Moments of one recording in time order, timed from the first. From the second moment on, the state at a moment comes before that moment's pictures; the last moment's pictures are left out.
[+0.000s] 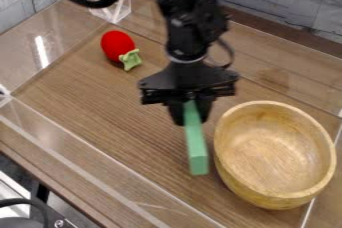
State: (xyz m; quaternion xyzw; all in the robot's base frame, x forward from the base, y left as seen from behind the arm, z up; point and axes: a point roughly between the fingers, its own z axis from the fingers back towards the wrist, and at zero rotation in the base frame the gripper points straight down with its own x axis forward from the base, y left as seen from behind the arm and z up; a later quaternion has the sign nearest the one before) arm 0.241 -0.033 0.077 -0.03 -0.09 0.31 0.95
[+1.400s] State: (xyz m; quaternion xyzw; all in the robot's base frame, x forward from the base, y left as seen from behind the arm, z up) arm 0.253 -0.127 0.090 -0.09 -0.06 0.33 0.94
